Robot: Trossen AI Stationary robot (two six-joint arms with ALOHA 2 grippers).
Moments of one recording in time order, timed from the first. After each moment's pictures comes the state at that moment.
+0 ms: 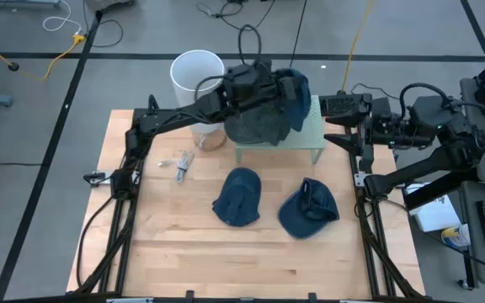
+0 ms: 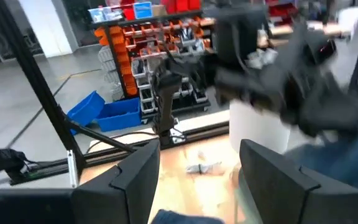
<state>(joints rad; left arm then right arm) 0.28 2.08 2.23 -0.05 -0.15 -0.77 0.16 1.02 1.68 -0.82 0.31 0.21</state>
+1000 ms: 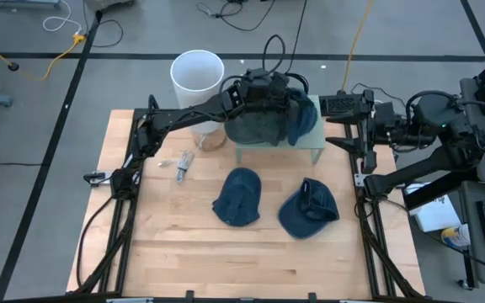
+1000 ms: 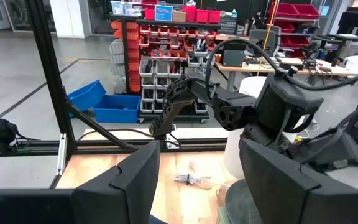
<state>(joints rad) 0.33 2.18 2.23 -0.17 0.18 -0.49 0.16 1.01 1.68 -0.78 0.26 0.00</state>
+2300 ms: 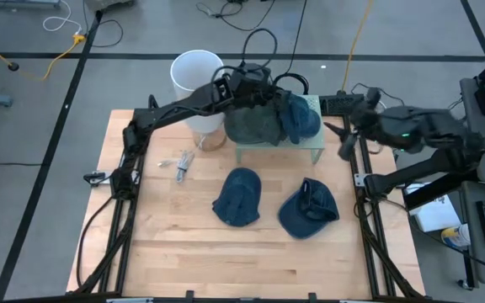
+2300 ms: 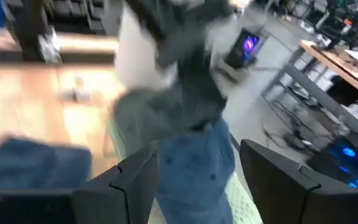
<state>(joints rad) 0.34 2.06 2.23 -0.50 -0.18 -0.55 0.08 1.04 1.61 -1.08 0.65 -0.02</state>
